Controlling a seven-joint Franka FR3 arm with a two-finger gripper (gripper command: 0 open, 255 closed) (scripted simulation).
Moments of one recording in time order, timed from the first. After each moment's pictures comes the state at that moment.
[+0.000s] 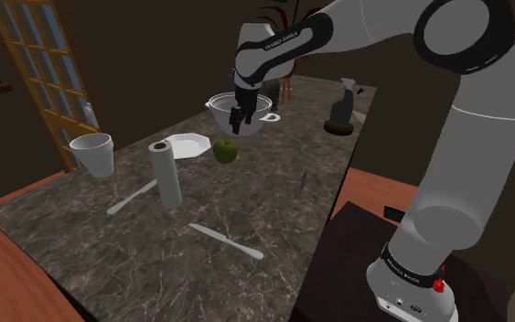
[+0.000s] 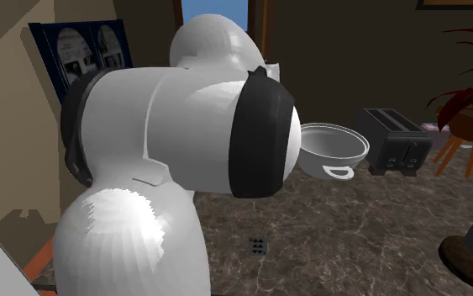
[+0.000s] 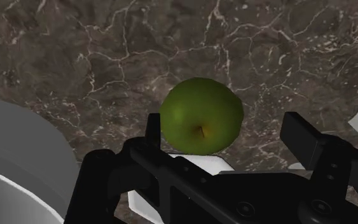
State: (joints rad) arm 0.05 0.10 -0.02 -1.94 0.02 2.19 -0.29
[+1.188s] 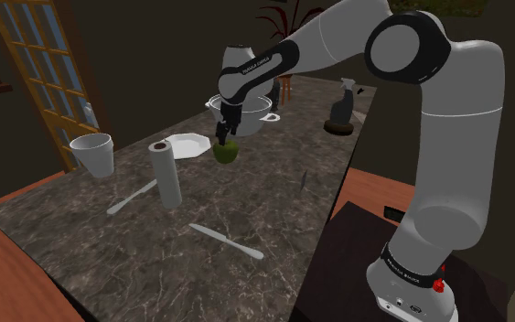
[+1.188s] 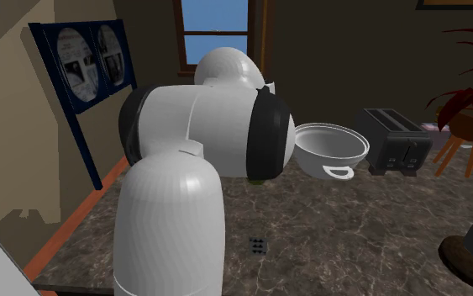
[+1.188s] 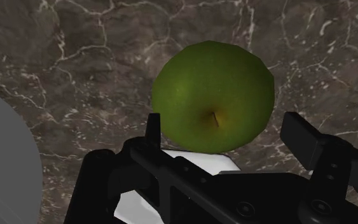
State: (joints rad) arm 0.06 0.33 0.00 -1.80 0.03 2.29 -0.33
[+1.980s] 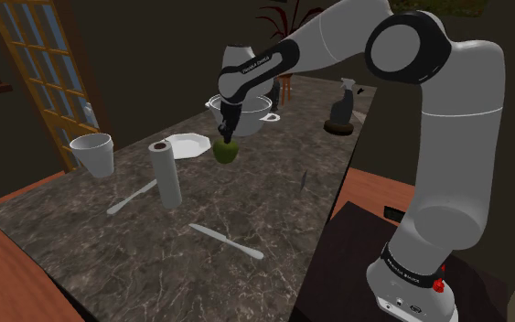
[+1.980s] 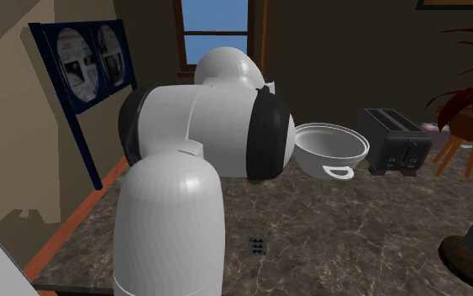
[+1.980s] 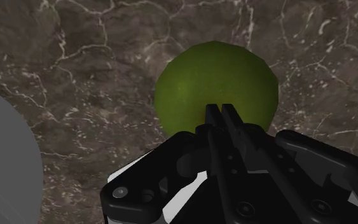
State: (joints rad) arm 0.06 0.33 0.00 -1.79 0.03 2.29 -0.33
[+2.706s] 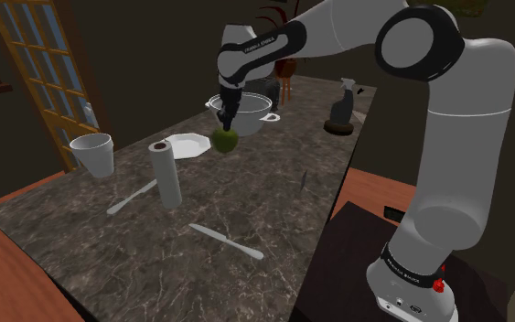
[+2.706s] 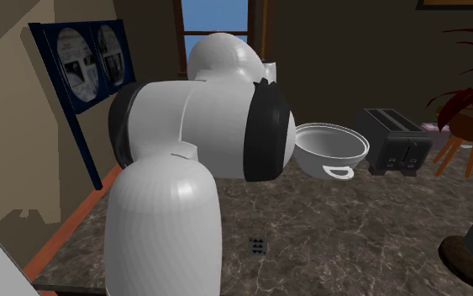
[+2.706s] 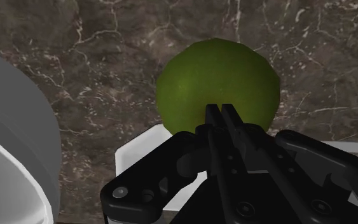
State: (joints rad) arm 0.06 0.28 -0.01 -1.72 0.02 2.16 -0.33
